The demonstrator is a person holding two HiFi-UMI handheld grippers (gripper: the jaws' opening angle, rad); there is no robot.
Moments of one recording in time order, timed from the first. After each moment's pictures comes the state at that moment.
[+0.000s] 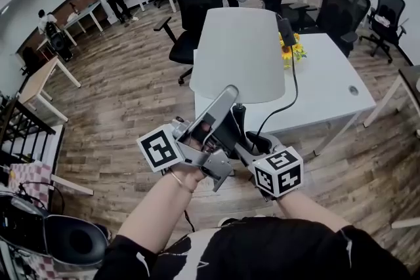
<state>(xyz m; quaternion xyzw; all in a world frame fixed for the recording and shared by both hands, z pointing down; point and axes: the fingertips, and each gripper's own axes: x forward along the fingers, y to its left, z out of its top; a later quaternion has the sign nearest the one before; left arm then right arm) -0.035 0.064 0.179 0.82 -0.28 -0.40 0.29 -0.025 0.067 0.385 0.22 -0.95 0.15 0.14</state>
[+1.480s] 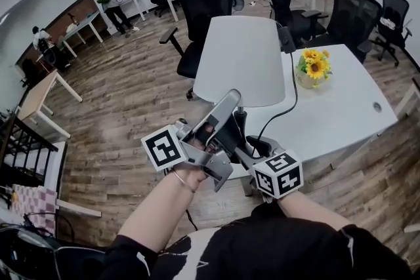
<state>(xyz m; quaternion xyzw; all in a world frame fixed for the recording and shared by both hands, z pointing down) -0.158 -0.038 0.201 0.83 -0.28 -0.37 0.30 -0.157 -0.027 0.406 0.22 -0.95 0.15 0.14</state>
